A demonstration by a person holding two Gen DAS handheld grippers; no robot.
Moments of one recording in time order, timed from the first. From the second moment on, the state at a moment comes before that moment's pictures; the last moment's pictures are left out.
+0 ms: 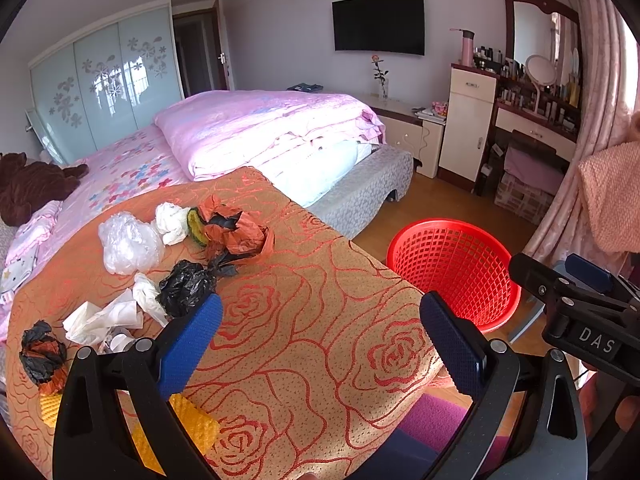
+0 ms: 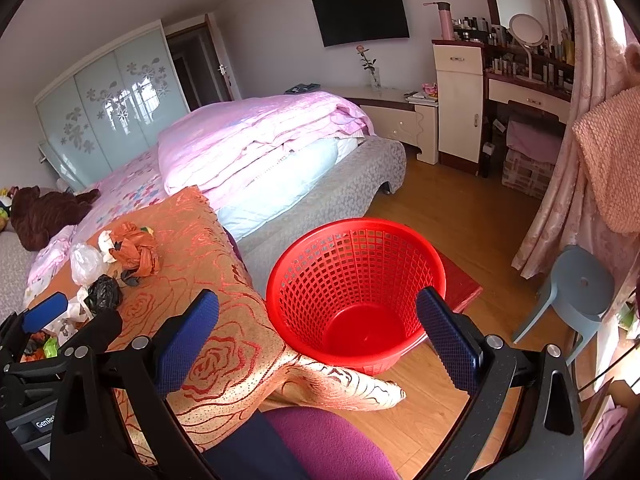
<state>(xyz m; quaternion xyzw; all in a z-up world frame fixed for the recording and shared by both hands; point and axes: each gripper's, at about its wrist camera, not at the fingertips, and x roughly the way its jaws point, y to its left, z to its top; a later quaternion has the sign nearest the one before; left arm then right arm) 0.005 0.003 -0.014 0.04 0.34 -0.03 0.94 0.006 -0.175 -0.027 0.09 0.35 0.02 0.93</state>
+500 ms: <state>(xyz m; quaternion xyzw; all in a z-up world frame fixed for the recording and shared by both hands) 0.006 0.003 -0.012 0.04 0.34 -0.03 0.94 0.006 -0.175 -0.028 0.09 0.35 0.02 0.93</state>
